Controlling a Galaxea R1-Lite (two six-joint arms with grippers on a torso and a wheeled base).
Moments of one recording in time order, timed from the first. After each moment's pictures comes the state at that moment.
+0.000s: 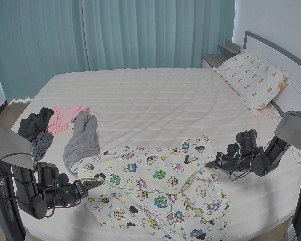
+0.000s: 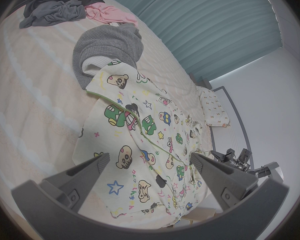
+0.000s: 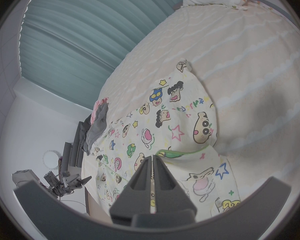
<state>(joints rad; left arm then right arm) -0.09 2.23 -0.15 -1.41 -0.44 -0.74 0.22 2.23 -0.78 -0.72 0.43 0.58</state>
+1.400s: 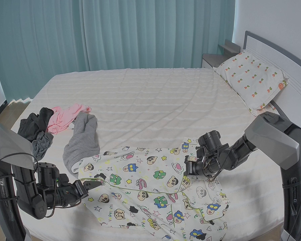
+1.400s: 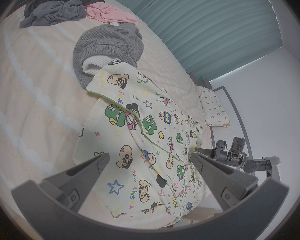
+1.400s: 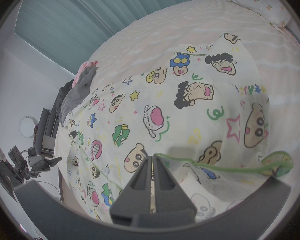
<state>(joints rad) -0.09 2.23 -0.15 -1.41 -0.44 -0.74 0.40 2.46 -1.26 -0.26 0.24 0.42</state>
